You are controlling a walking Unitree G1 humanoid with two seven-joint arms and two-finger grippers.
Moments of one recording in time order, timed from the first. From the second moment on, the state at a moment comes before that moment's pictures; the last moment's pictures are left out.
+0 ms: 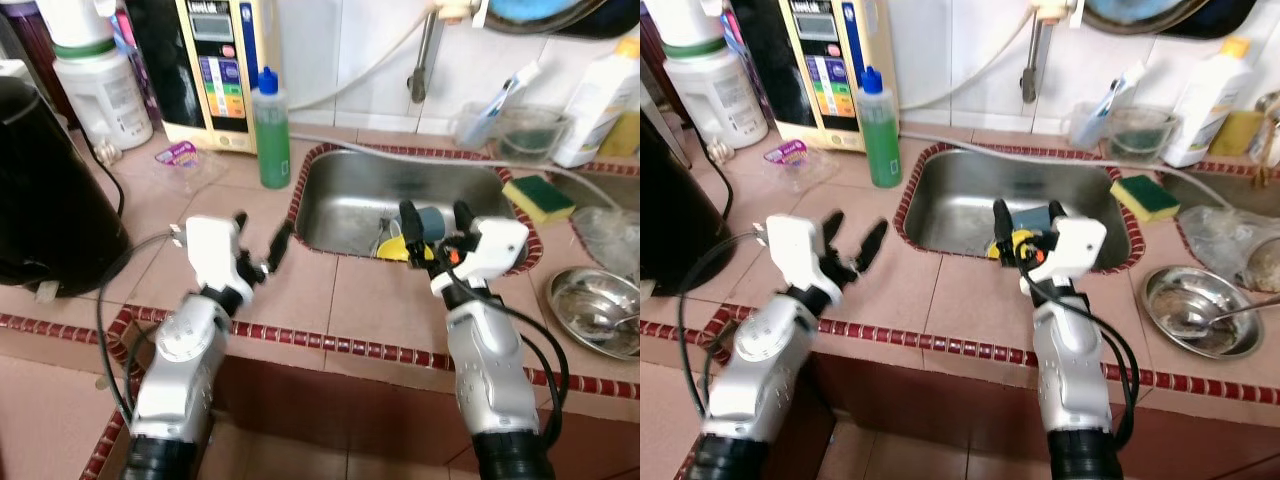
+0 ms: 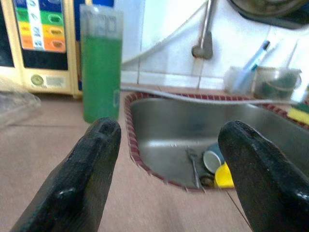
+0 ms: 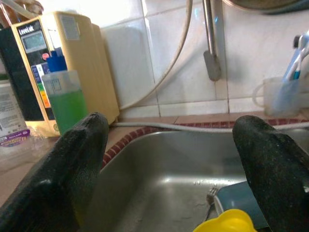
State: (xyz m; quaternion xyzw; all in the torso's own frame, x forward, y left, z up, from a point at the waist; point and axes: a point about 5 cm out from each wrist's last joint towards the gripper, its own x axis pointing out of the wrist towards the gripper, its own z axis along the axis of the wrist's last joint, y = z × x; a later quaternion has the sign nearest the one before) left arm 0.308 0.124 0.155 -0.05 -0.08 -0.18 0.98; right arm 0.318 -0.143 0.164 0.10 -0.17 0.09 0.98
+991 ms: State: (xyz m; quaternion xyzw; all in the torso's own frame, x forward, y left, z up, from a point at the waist) left arm 0.298 0.126 0.143 0.01 -0.10 -0.16 0.98; right arm 0.310 -0.129 0.136 0.05 -0.12 0.06 0.99
